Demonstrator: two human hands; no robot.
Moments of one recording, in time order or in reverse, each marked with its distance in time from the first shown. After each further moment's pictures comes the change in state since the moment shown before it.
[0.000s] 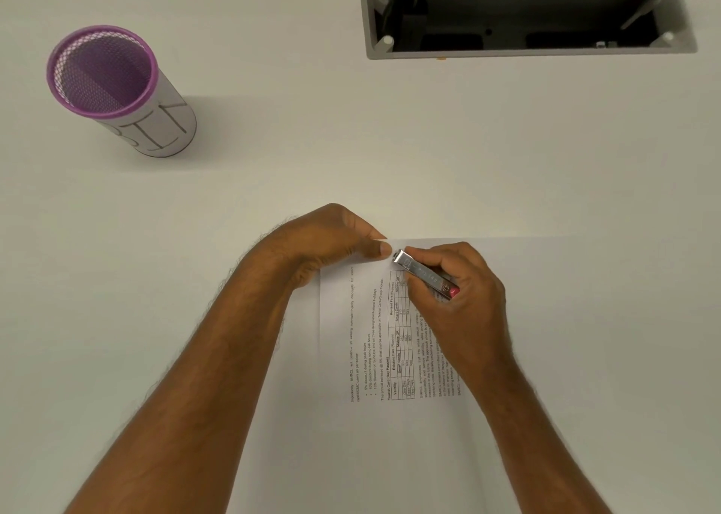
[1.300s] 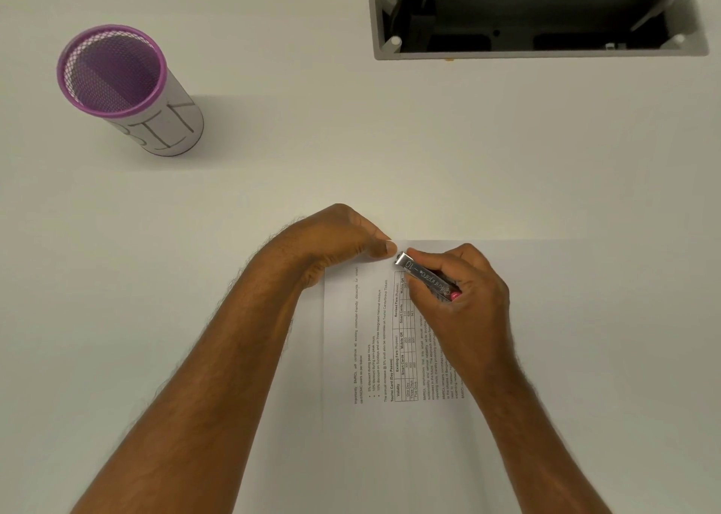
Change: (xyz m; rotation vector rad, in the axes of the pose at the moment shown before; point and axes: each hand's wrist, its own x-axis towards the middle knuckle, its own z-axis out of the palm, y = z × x) left_hand 0.010 -0.004 0.002 -0.028 0.052 -0.025; right_hand 0.000 -0.003 0.004 0.053 0.018 -0.009
